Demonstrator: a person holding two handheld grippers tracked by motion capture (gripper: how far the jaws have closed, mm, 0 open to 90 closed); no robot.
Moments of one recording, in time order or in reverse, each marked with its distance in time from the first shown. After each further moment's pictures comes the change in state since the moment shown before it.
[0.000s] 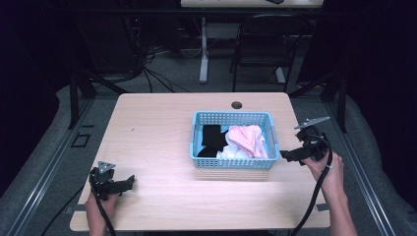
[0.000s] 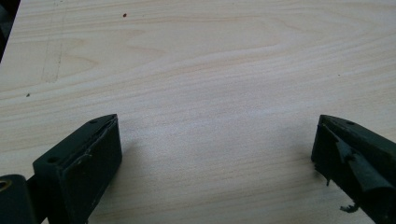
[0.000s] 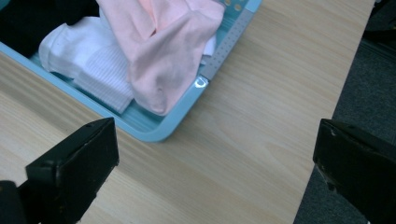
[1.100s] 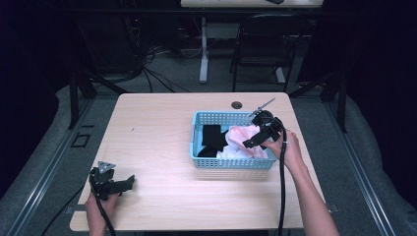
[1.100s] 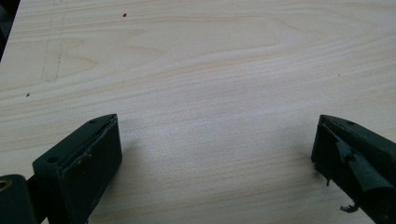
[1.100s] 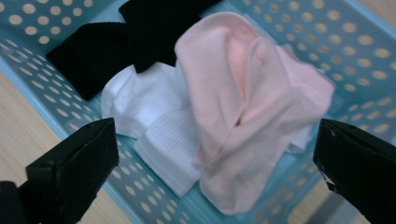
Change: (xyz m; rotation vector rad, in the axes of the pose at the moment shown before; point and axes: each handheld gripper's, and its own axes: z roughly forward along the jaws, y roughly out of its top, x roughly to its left) left arm 0.000 0.000 0.000 -0.004 0.000 -0.003; right arm 0.055 0.088 0.074 0.116 0.183 -0.168
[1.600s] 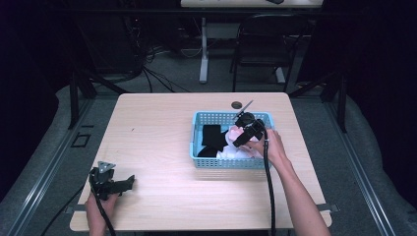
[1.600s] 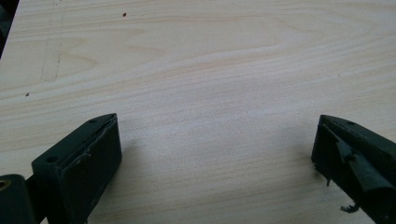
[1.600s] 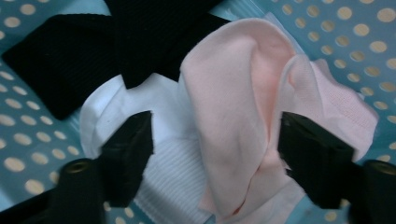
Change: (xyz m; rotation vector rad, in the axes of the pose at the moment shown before) left arm 0.000 0.000 0.000 0.002 -0.004 -0.002; right arm 0.013 0.027 0.051 0.092 -0.051 -0.028
